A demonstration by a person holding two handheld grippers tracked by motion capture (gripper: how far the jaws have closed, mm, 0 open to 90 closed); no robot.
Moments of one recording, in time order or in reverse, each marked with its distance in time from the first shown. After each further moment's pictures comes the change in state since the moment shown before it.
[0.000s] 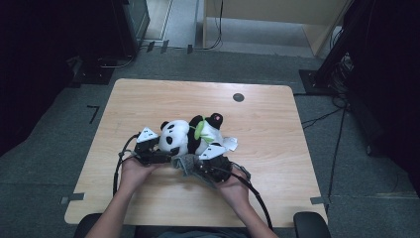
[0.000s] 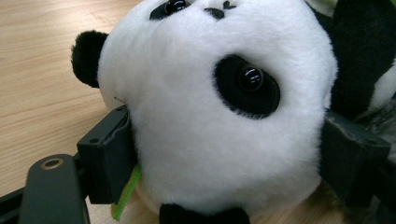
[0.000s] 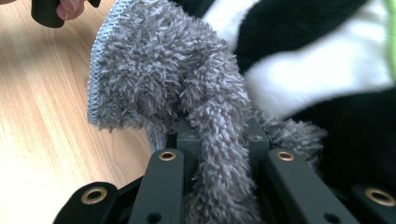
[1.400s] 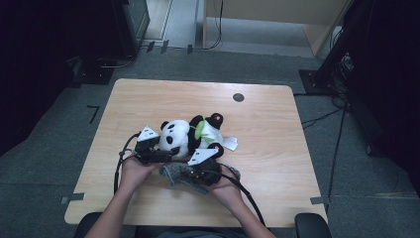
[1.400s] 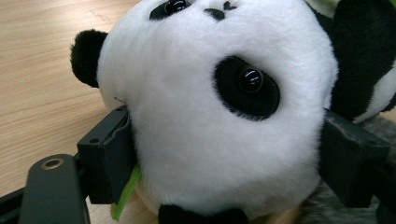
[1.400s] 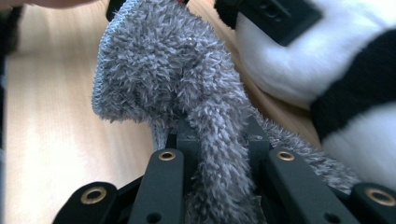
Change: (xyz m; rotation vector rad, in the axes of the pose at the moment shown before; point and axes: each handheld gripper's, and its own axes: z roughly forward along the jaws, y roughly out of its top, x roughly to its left) left arm -0.001 0.003 0.000 0.014 0.002 -0.013; right arm 0.019 0.010 0.021 0.003 0.184 -0.083
